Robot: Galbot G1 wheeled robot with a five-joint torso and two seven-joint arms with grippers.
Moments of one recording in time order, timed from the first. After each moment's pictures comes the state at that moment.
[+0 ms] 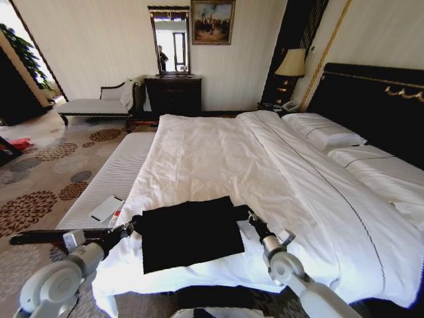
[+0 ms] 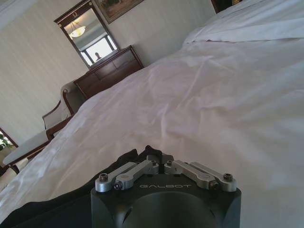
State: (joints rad) left arm 1.74 -1.00 -0.93 -2.25 -1.10 0.61 -0.06; right arm -1.38 0.90 0.19 1.91 1.09 0.17 0.30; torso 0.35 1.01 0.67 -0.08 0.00
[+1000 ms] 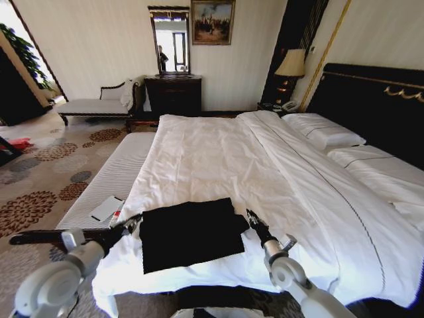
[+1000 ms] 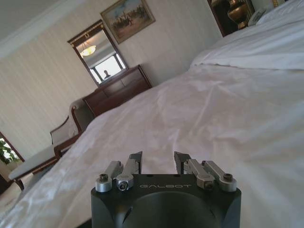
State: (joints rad) left arm 1.64 -1.03 -1.07 -2.39 -1.26 0.61 -0.01; right arm -1.38 0.91 0.25 1.99 1.05 0.17 0.30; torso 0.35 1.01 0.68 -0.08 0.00
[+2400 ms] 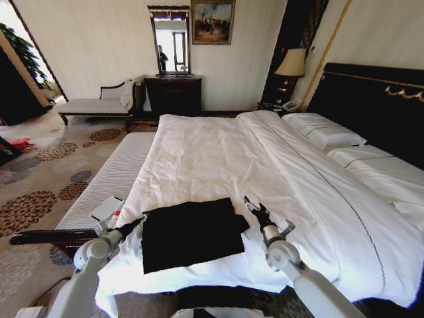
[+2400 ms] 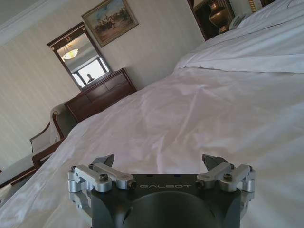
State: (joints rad) left arm 1.29 -1.17 -0.75 -1.70 -1.10 0.66 0.04; right arm -1.25 0.94 0.21 1.88 1.07 0.14 0.37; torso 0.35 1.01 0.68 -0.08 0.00
